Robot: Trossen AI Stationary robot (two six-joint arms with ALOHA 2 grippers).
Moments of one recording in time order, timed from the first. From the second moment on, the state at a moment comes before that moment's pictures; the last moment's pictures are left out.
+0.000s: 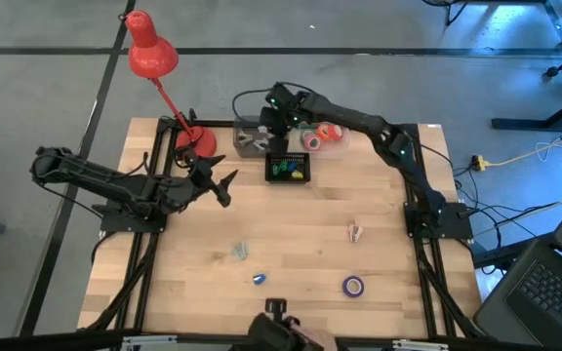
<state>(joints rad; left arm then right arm) -0.17 0.88 0.50 0.10 -0.95 -0.20 -0.50 2.35 2.14 -0.77 -0.10 -0.46</state>
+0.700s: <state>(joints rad) -0.17 0.88 0.50 0.08 -0.92 -0.20 -0.52 2.40 2.31 -0.97 -0.13 -0.37</state>
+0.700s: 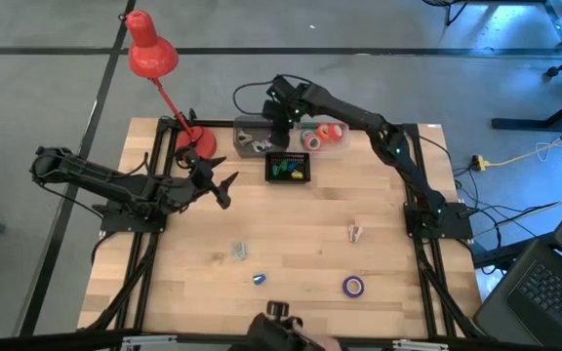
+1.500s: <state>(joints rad) -0.17 0.88 0.50 0.05 -0.78 -0.25 0.05 2.12 2.24 -1.54 -0.52 -0.24</state>
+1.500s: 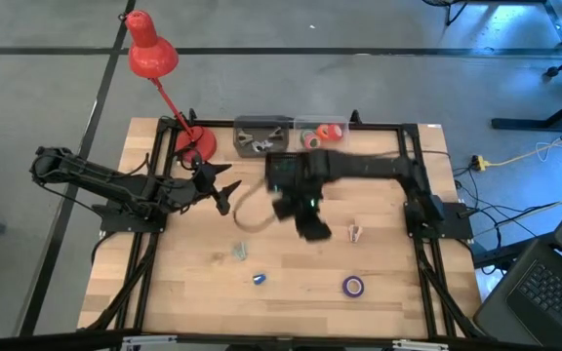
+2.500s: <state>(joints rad) -0.13 0.89 0.50 0.05 -0.79 -0.23 0.51 1.57 1.02 -0.88 -0.15 0.82</state>
